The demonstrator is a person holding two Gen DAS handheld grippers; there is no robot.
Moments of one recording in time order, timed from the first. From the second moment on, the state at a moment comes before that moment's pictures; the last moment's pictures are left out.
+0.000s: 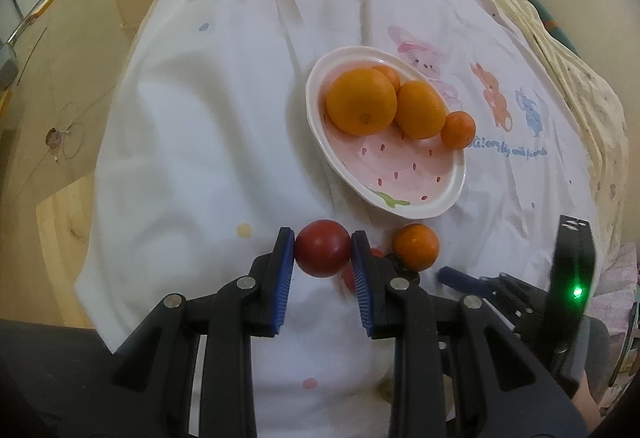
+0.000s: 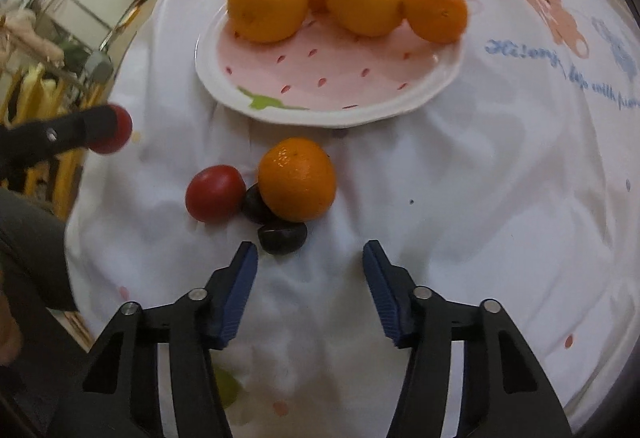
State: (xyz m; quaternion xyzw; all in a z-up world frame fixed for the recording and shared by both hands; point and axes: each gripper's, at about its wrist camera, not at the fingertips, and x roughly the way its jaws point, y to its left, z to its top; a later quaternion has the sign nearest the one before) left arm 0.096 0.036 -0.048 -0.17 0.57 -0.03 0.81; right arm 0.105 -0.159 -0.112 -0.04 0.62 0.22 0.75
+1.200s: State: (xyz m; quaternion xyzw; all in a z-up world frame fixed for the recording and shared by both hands) left arm 0.091 0.027 -0.051 -0.10 0.55 -0.01 0.83; right arm 0.072 -0.193 -0.075 0.08 0.61 0.23 0.76
